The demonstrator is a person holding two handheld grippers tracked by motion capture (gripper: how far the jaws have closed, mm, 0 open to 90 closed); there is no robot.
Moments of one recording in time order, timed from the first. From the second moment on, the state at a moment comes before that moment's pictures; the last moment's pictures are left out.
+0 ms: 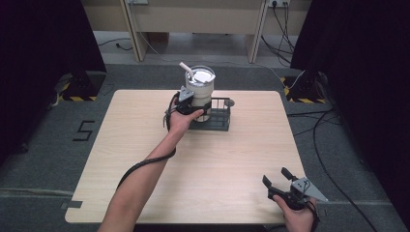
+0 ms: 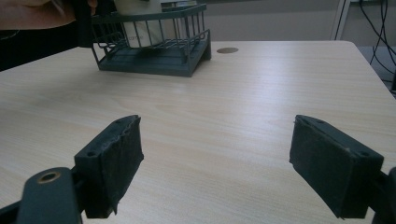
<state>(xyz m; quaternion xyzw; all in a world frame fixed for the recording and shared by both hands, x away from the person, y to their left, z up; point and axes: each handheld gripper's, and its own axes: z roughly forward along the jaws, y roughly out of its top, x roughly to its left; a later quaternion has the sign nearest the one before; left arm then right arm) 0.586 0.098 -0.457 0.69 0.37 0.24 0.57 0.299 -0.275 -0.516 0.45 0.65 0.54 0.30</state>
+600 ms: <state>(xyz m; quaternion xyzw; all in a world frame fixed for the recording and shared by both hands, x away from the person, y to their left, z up) 0.577 0.103 -0.457 0.69 0.36 0.25 0.57 0.299 -0.275 -0.516 0.45 0.65 0.54 0.30</state>
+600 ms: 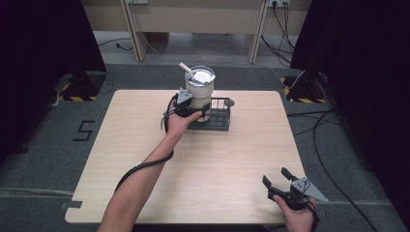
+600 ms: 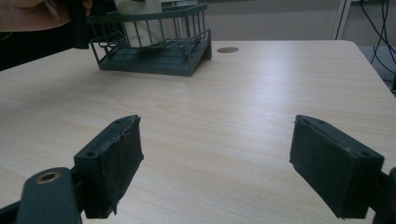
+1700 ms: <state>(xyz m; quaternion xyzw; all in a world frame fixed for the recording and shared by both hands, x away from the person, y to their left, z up) 0.517 0.160 -0.450 0.70 0.34 0.27 0.57 0.300 -0.273 -0.516 0.45 0.65 0.53 0.30</state>
